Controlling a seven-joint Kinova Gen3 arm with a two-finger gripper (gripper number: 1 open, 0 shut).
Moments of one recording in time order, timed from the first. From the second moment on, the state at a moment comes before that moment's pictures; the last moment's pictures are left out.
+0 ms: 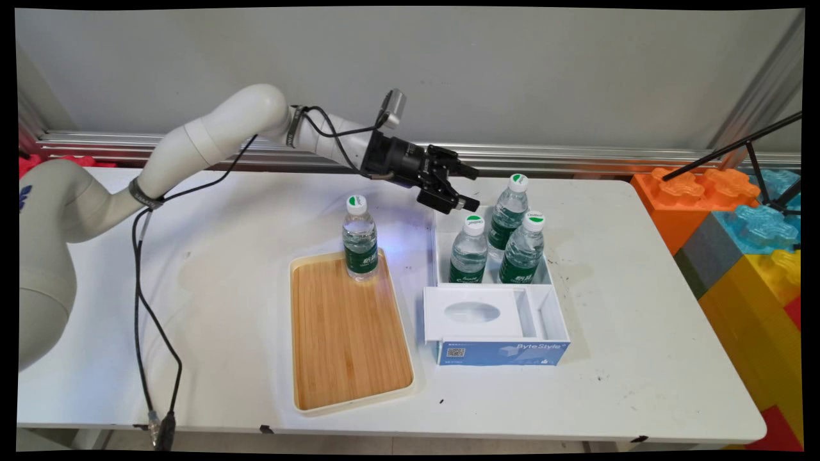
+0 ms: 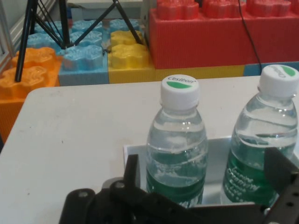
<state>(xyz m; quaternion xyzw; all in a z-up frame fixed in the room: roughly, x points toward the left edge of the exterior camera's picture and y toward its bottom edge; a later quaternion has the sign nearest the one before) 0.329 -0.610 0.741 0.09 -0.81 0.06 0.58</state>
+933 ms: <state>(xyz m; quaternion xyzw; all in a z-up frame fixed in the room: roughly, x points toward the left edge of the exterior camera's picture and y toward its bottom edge) 0.294 -0.614 0.723 0.12 -0.80 0.04 0.59</state>
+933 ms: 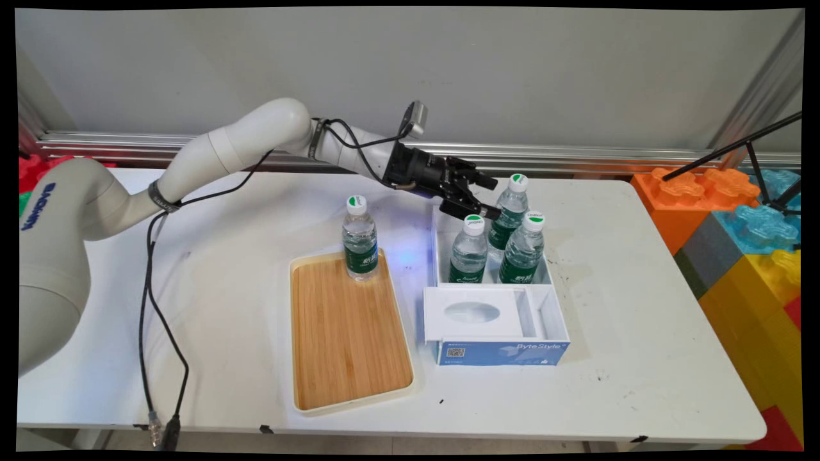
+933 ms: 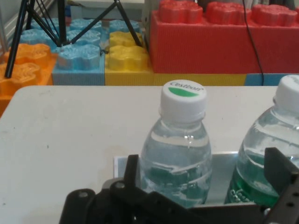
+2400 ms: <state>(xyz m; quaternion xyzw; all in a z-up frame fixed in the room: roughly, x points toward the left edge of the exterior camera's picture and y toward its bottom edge) 0.262 -0.622 0.697 0.14 -0.80 0.04 0.58</state>
